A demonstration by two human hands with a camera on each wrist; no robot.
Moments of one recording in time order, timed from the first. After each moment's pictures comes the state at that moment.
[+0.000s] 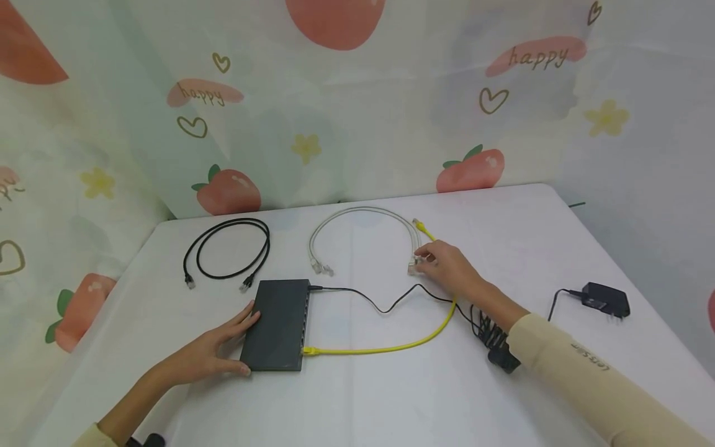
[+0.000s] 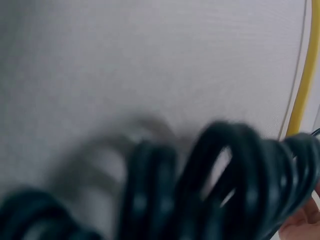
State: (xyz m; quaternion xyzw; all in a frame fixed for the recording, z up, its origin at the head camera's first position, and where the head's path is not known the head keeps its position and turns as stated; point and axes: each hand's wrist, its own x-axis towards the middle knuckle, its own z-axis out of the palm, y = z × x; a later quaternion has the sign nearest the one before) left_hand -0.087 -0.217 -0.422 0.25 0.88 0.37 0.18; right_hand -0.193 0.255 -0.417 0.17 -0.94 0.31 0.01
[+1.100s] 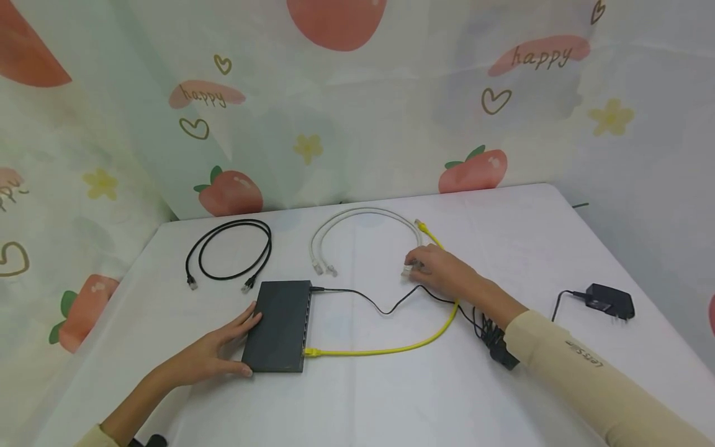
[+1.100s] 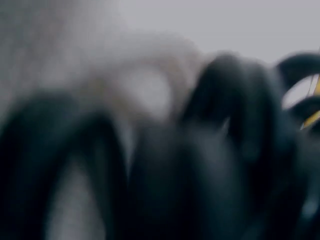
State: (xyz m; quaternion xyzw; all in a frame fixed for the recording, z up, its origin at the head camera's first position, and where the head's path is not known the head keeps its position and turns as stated) left_hand -0.087 -0.218 -0.423 0.24 0.87 0.38 0.18; right_hand -0.200 0.250 -0.420 0.29 -0.93 0.23 0.01
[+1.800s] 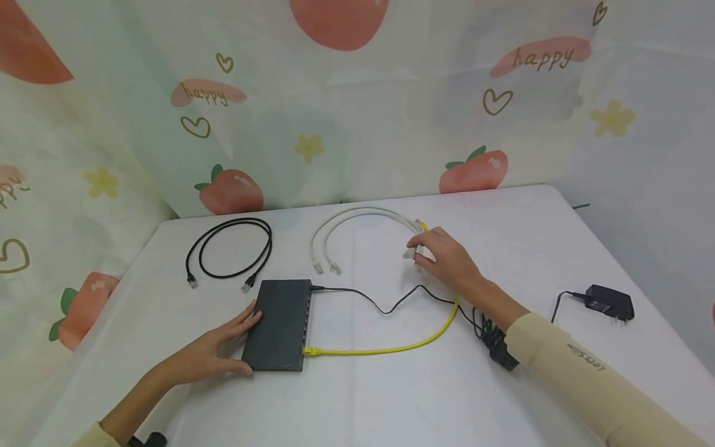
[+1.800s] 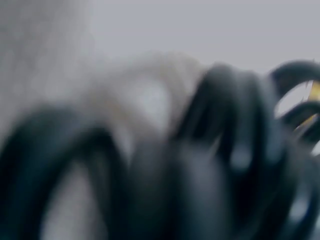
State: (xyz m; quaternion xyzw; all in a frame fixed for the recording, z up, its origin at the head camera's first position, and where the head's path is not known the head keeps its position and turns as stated) left_hand -0.088 -0.219 -0.425 0.24 0.88 0.37 0.19; right_hand -0.203 0.251 -0.416 0.34 -0.87 0.24 0.26
